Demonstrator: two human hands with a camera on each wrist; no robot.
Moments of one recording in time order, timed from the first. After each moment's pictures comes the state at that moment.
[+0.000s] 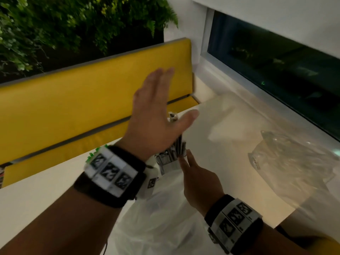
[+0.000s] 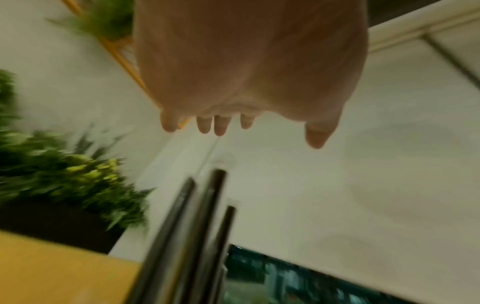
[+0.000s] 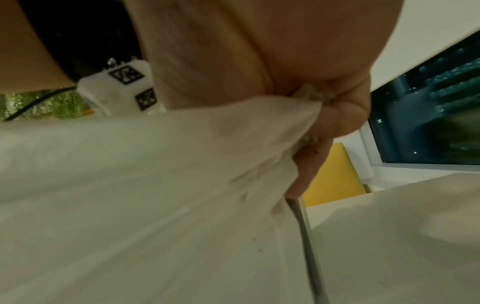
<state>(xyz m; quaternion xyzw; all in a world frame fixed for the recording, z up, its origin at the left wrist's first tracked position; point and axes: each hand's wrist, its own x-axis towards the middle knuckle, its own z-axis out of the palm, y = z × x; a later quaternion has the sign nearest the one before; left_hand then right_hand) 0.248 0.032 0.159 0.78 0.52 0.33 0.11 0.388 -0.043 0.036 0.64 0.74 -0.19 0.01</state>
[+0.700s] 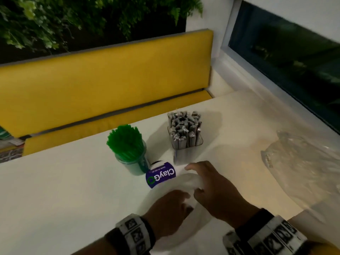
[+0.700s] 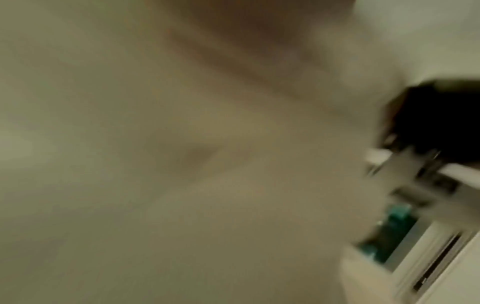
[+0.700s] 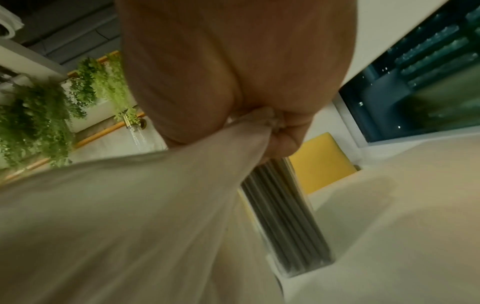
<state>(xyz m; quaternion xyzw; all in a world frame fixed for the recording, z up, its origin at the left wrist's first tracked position) 0.230 -0.124 -0.020 0.72 0.58 -0.02 0.39 0.400 -0.089 0.038 0.54 0.77 -0.32 -0.13</state>
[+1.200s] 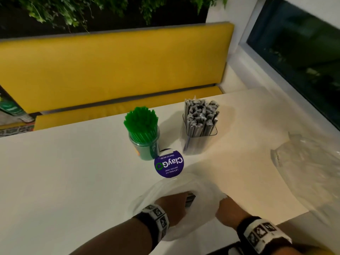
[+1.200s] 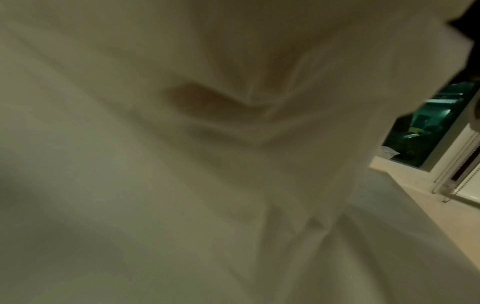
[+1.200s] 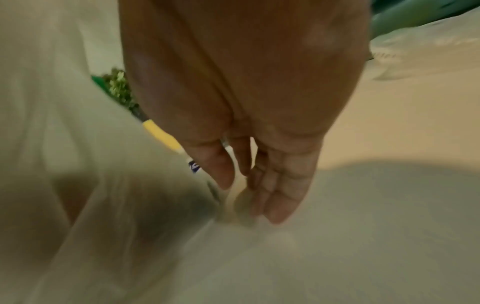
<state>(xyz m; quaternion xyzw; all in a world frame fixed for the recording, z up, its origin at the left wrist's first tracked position) 0.225 -0.153 -0.092 0.73 0.61 -0.05 0.29 0.411 -0.128 -0.030 0.67 0.47 -0.58 0.03</state>
